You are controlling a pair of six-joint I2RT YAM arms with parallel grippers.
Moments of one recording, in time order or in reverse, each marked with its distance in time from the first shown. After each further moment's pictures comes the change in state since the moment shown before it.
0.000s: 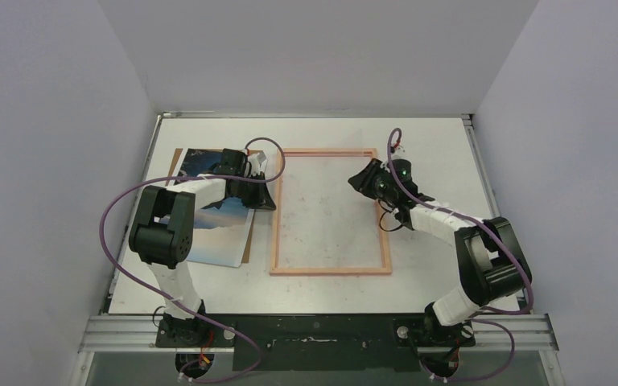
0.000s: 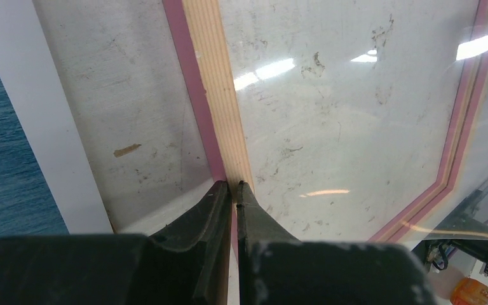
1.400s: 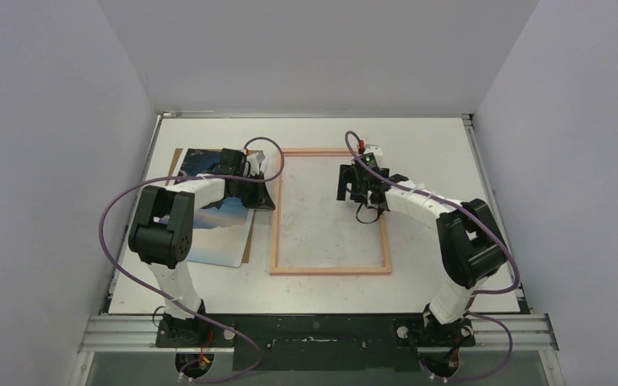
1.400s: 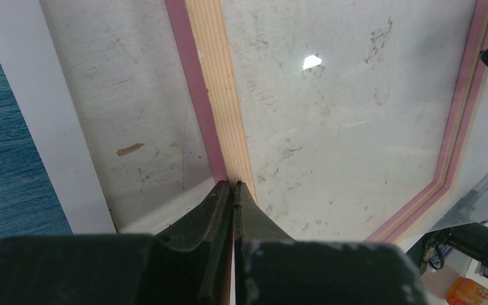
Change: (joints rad) left arm 0.008 0.000 0.000 0.001 0.006 -0.004; right arm 0.166 0.161 0.324 -0.584 0.373 -0.270
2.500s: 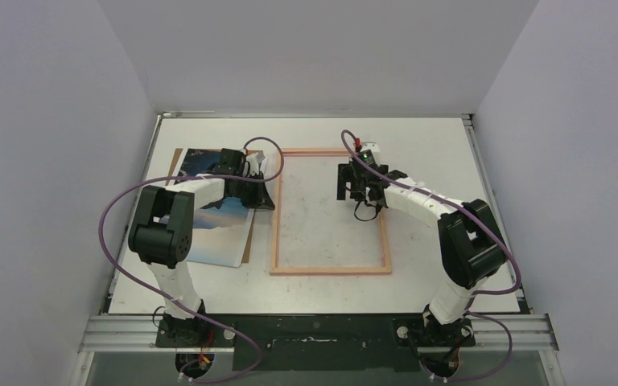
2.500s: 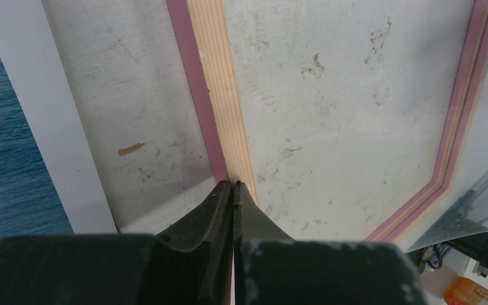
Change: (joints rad) left arm 0.004 0.000 0.000 0.000 0.004 -0.001; right arm 0.018 -0.001 0.058 -0.091 0.045 -0.055
